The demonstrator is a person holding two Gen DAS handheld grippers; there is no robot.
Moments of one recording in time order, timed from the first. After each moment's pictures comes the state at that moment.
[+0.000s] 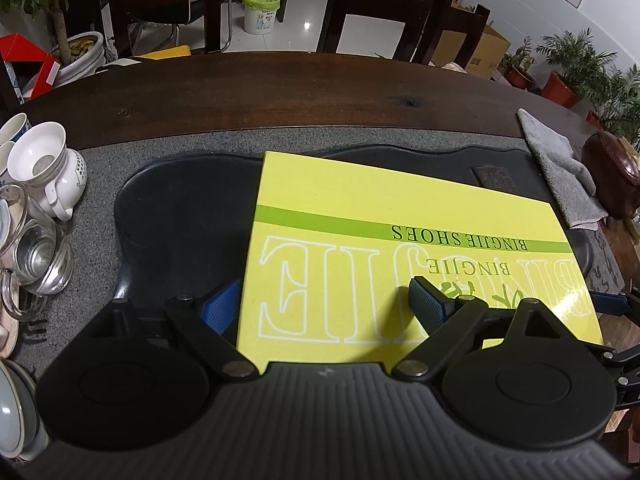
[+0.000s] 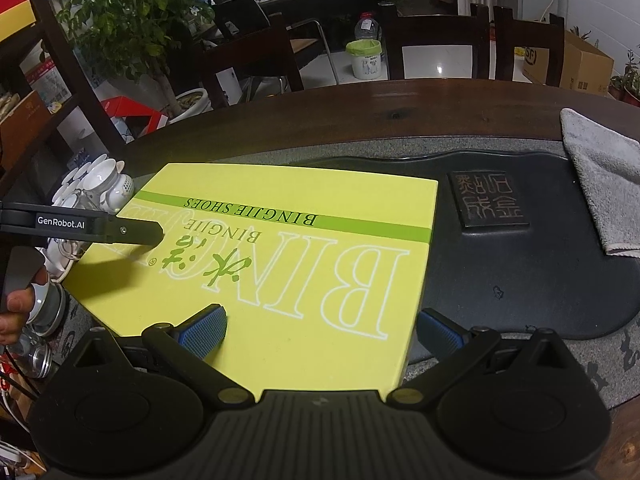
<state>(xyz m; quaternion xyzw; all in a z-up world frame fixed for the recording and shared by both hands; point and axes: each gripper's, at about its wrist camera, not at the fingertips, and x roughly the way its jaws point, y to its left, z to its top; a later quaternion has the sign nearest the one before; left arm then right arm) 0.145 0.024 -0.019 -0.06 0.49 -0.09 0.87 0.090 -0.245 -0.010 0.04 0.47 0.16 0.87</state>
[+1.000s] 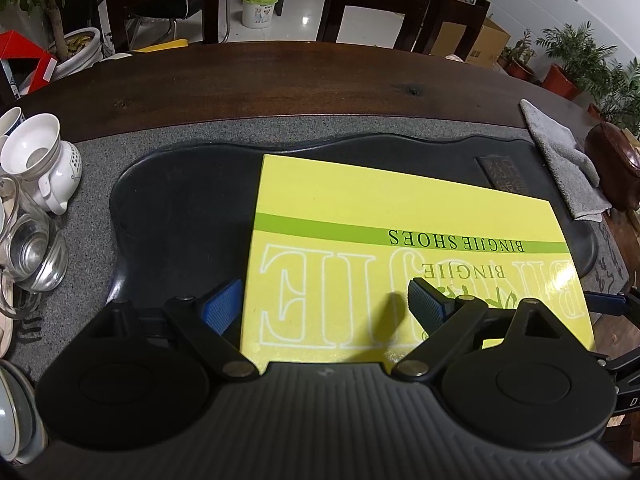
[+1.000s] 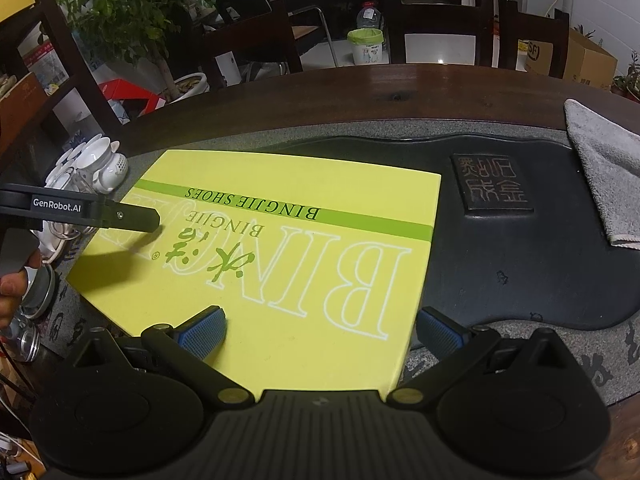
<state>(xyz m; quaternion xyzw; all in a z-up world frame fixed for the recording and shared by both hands) 0.148 0.025 -0.031 -0.06 0.49 -0.09 0.86 0.093 -0.230 -0.018 0.02 0.49 0.16 0.86</state>
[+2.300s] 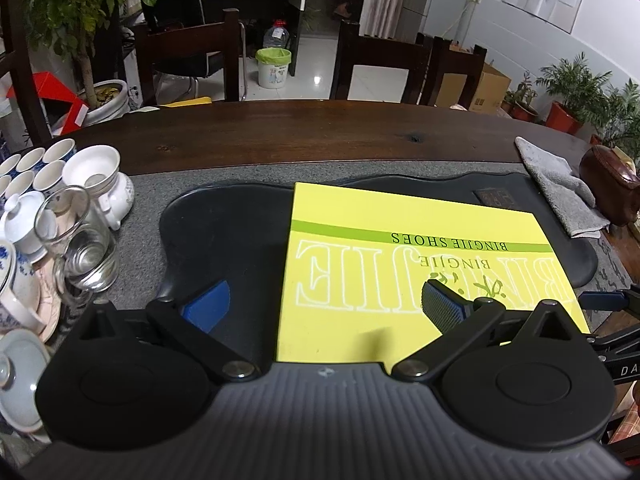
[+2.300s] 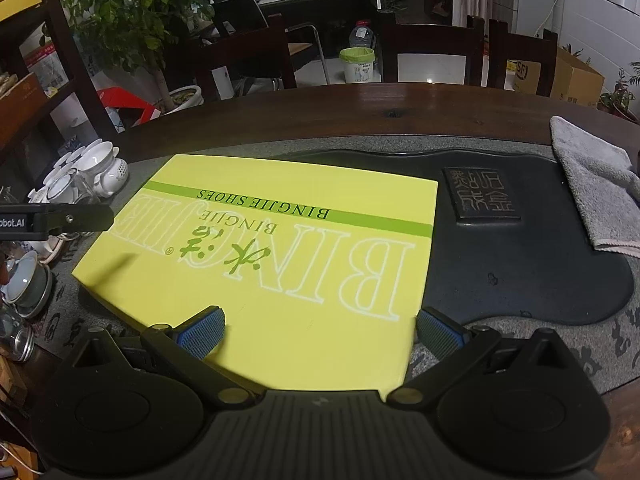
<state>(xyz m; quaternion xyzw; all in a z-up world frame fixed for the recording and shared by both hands) 0.076 0.039 0.000 -0.04 0.40 -0.07 0.91 0.065 -0.223 -0.013 0.01 0.46 0.14 0.88</state>
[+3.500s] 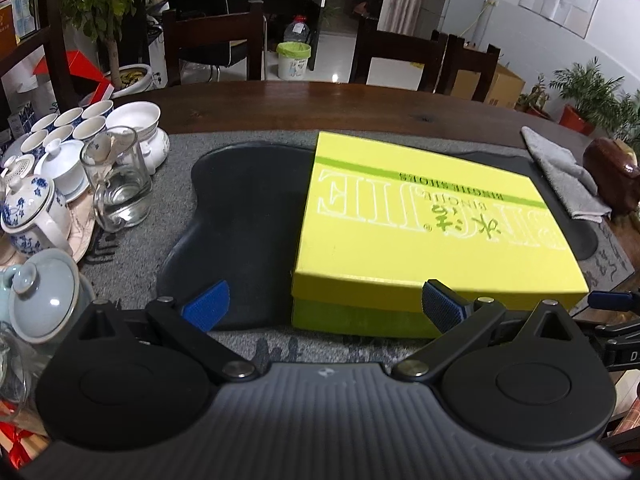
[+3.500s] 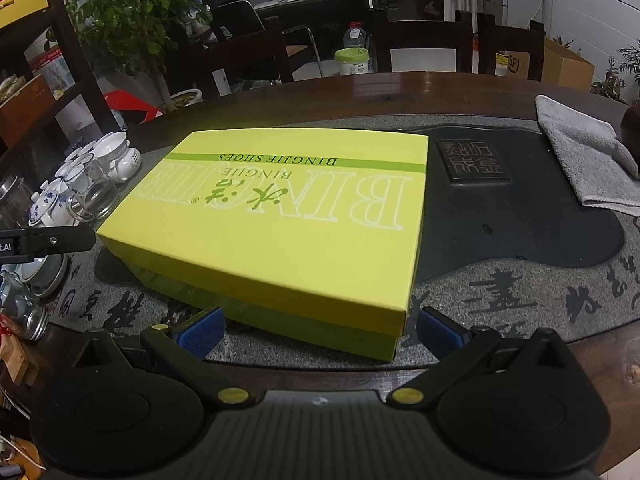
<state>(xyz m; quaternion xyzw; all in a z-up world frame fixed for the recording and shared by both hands) 0.006 0.046 -0.011 -0.05 0.41 -0.04 0.91 0.007 -0.227 -0.017 0.03 0.46 0.13 0.88</state>
